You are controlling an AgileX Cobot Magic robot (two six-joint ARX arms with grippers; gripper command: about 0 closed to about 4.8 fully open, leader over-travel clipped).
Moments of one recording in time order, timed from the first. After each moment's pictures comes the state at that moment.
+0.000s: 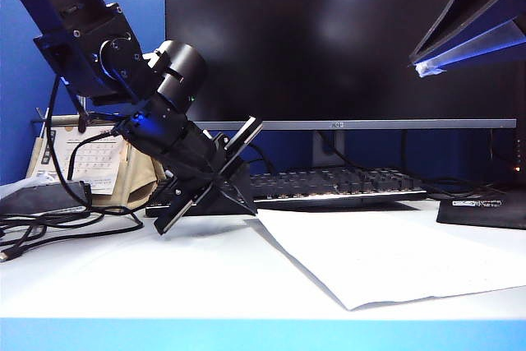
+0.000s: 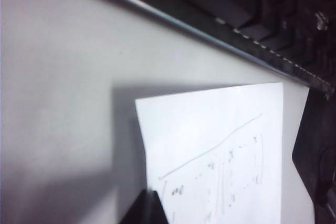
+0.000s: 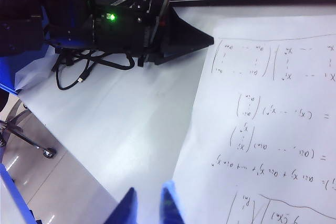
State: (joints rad) left arm -0.51 2.02 1.16 0.21 0.25 -0.98; right arm 0.26 0.90 0.63 -0.30 -0.58 0.18
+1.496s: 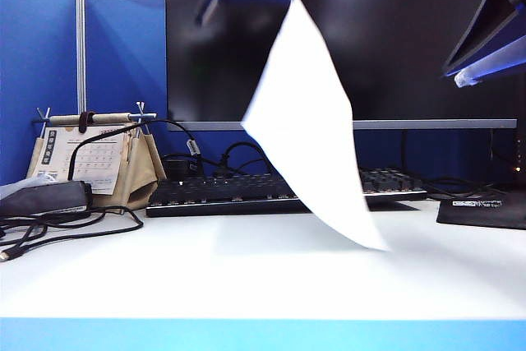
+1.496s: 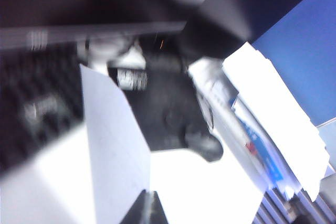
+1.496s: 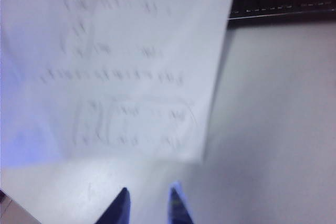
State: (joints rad) left arm -0.52 1.79 1.69 -0.27 0.56 -0.37; right arm 0.17 0.91 0.63 -0.28 -0.44 0.18
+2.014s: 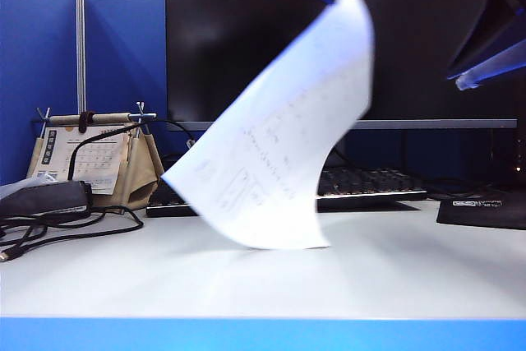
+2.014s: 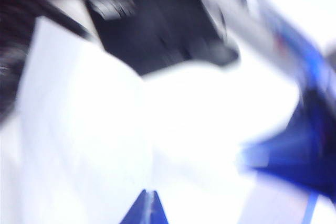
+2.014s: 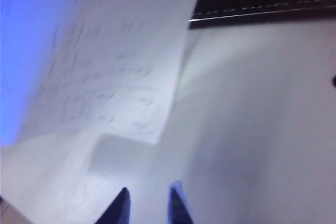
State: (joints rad) left arm -0.75 1.79 1.79 -0.65 0.33 -0.03; right arm 0.15 0.91 0.63 -0.27 -0.44 0.18
